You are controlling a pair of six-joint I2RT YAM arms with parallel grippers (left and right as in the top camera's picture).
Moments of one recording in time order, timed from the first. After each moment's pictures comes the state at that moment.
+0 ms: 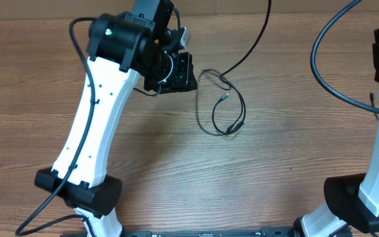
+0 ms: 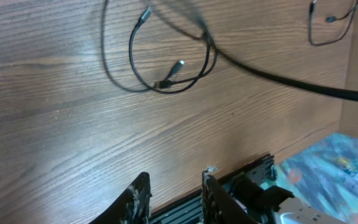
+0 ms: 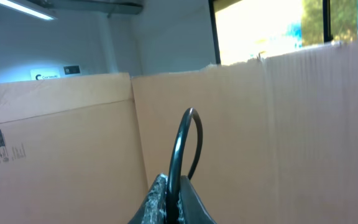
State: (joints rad) left arm -0.40 1.90 2.29 -1.62 0.43 -0.37; right arm 0.12 1.80 2.64 -0.45 -0.67 0.39
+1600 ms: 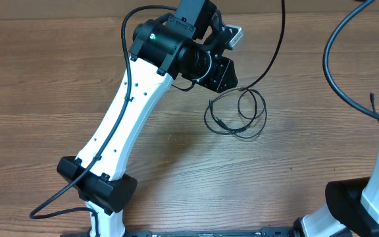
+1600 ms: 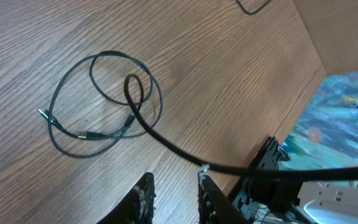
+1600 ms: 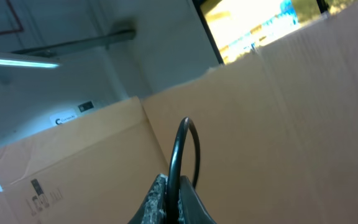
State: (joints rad) left arm -0.54 1.97 2.29 -1.38 0.54 -0.10; right arm 0.12 1.77 2.64 -0.50 -0.61 0.67
